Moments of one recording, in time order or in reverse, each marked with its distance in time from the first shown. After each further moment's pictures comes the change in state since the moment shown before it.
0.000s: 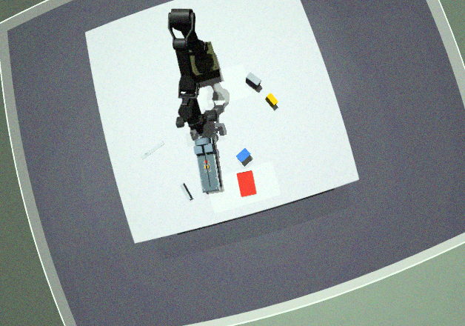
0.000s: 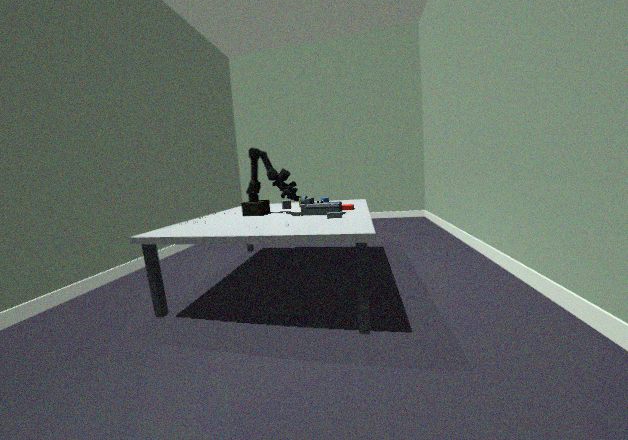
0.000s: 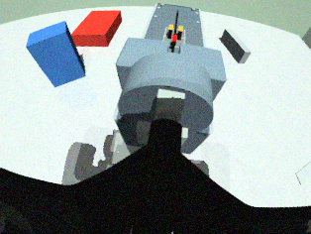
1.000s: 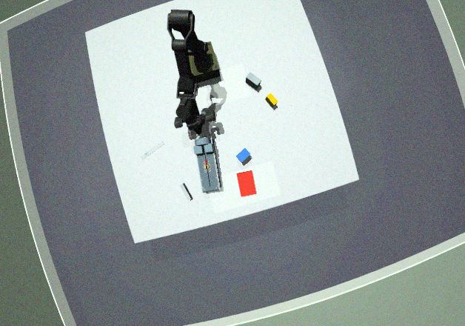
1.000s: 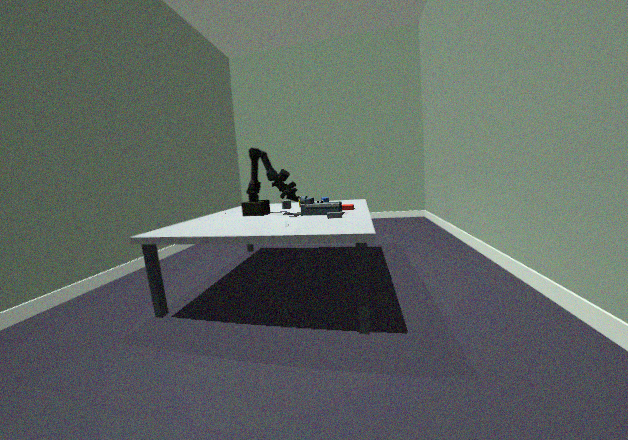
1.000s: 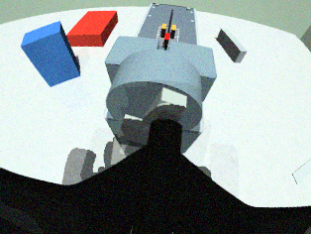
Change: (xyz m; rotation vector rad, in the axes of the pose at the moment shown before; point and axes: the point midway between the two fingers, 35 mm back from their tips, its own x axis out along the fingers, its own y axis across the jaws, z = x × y) arm 0.001 -0.009 -0.002 0.000 -0.005 -0.005
